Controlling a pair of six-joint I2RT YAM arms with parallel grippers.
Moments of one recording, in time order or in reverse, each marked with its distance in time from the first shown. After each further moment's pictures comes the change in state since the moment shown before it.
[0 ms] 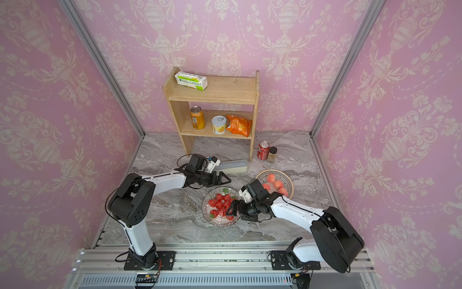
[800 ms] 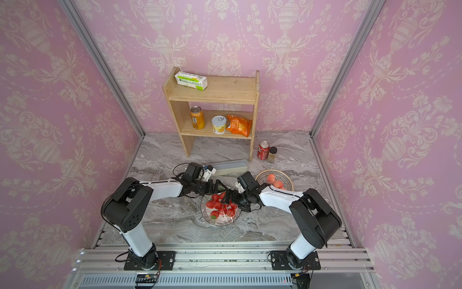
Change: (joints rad) left arm -0.010 -0.077 -0.174 0.070 -0.048 -0.068; right arm -0.022 0.239 0.180 0.079 0.122 0.077
